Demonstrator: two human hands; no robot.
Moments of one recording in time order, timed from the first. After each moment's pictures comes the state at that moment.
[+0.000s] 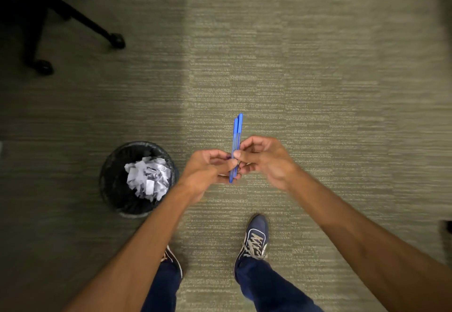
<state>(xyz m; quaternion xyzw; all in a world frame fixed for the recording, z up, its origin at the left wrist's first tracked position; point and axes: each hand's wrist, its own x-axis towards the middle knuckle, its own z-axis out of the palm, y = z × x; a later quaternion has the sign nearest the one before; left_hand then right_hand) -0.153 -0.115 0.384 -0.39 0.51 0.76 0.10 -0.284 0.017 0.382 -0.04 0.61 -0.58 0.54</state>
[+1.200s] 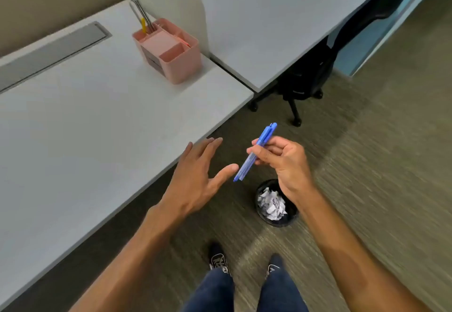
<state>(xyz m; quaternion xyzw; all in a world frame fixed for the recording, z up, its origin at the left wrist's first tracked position) 0.384 -0.259 0.864 -0.55 0.78 0.27 -0.15 0.165 -0.256 0.850 -0.35 0.52 -0.54 0.56</state>
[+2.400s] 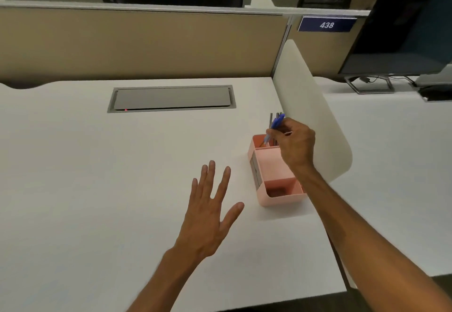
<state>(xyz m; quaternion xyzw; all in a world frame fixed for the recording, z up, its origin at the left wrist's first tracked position) 0.514 -0.507 0.854 -0.76 0.57 0.16 -0.25 0.403 -0.752 0.896 -0.72 0.49 -0.37 0.32</state>
